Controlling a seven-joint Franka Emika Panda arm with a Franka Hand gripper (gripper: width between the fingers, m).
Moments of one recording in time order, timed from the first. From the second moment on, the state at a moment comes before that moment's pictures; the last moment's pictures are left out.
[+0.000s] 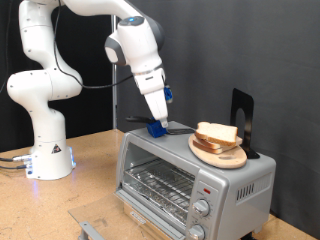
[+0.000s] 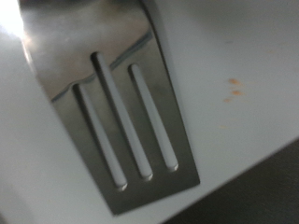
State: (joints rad) arm -0.01 -0.39 0.35 -2.55 0.59 2.32 -0.23
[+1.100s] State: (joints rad) arm -0.02 -0.47 0.31 -2.48 0.46 2.13 -0.46
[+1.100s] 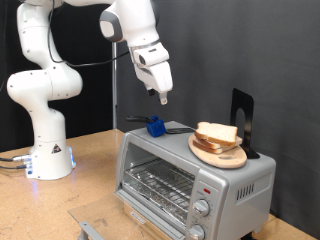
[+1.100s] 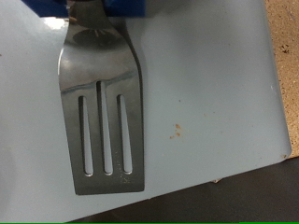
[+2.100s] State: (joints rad) arm -0.05 -0.39 0.24 -2.52 0.46 2.22 -0.63
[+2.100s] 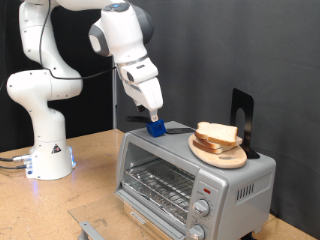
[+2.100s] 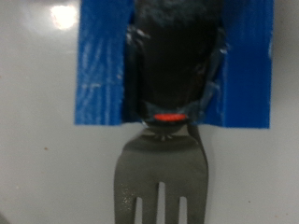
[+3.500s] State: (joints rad) arm -0.03 -0.37 0.32 -2.59 0.48 2.35 -0.61
